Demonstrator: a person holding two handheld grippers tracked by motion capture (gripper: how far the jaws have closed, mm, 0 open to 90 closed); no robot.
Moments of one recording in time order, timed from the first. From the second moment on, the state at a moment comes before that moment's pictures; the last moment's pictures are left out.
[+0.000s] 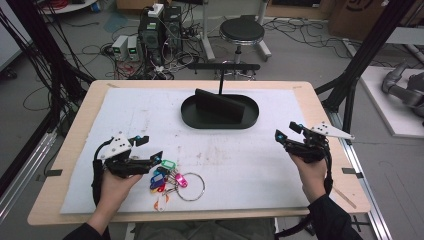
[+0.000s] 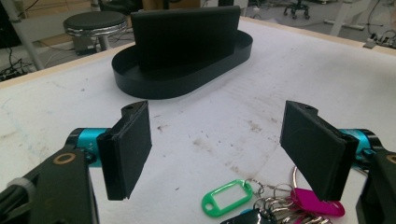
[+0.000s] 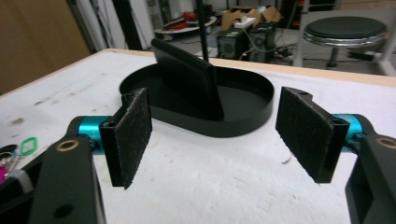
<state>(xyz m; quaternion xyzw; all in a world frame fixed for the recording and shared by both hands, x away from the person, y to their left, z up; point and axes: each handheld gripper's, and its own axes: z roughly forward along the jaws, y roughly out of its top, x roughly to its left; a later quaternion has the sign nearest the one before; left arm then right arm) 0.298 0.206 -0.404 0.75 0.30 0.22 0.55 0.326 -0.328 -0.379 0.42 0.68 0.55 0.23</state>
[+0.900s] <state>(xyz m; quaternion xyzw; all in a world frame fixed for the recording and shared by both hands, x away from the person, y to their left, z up) 0.321 0.176 -0.409 0.78 0.24 0.12 0.57 0.310 -0.324 -0.395 0.35 0.73 0.50 0.30</state>
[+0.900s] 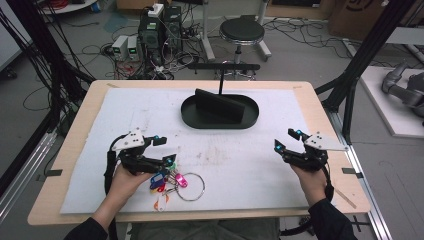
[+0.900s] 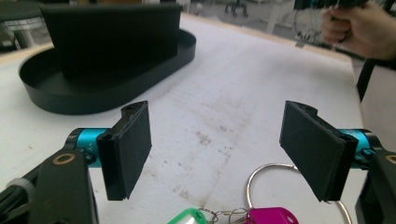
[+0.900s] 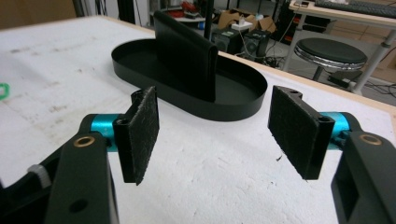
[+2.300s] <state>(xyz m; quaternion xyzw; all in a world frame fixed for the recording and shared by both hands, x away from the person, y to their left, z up) 0.318 0.112 -0.444 0.90 0.16 0.09 0.38 0.310 -0.321 -0.400 0.34 0.75 0.47 0.32</state>
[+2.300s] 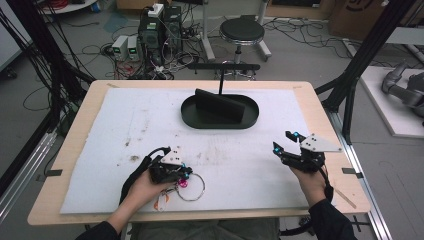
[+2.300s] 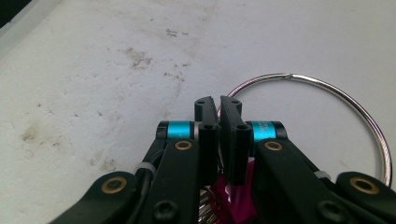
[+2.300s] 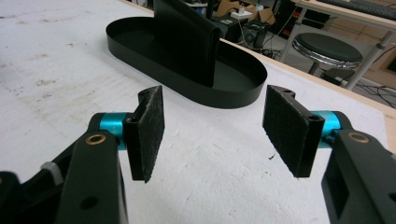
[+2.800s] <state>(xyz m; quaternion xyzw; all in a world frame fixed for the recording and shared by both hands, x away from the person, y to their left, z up) 0.316 0.140 -0.412 0.84 0.20 0.16 0.48 0.309 -0.322 -0.399 0.33 0.75 0.48 0.32</state>
